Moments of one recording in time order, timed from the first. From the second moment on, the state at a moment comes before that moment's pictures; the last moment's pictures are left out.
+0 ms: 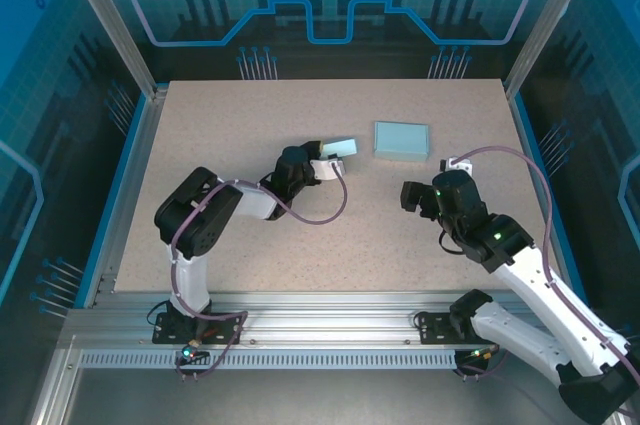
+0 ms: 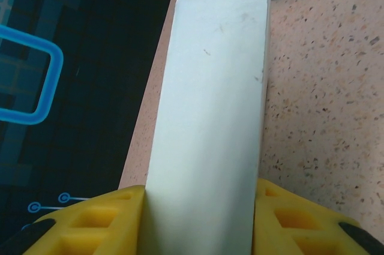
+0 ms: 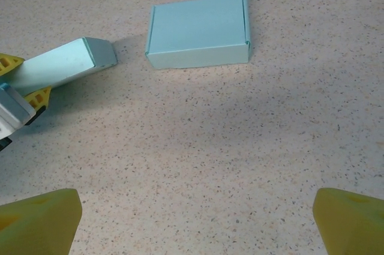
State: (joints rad) left arm -0.54 1.95 0.91 0.71 -0.10 1.04; right arm 0.54 0.80 0.83 -0.76 0.38 0.56
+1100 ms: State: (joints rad) left arm -0.54 1.23 0.69 0.37 -0.39 0.24; right arm 0.54 0.86 0.67 -0.45 0.60 0.22
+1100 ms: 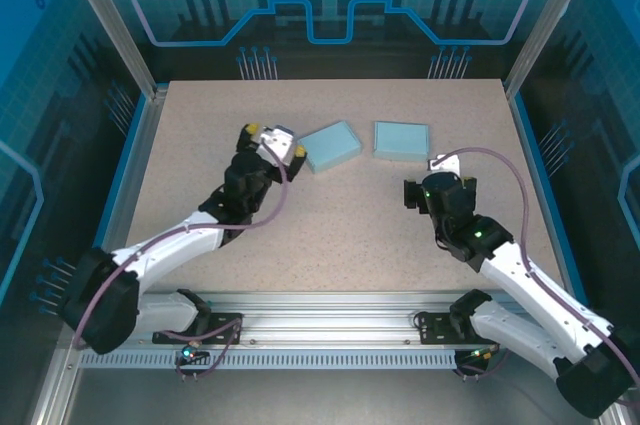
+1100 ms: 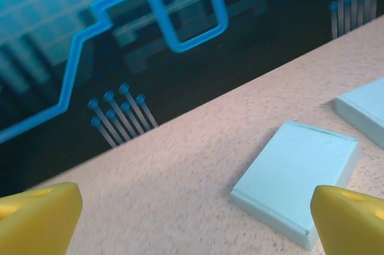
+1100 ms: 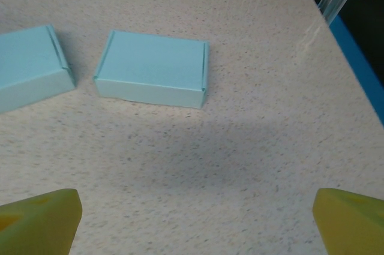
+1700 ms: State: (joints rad) left arm -0.29 1.16 0.35 0.45 -0.49 -0.04; right arm 0.25 0.91 0.46 0.00 0.43 0.03
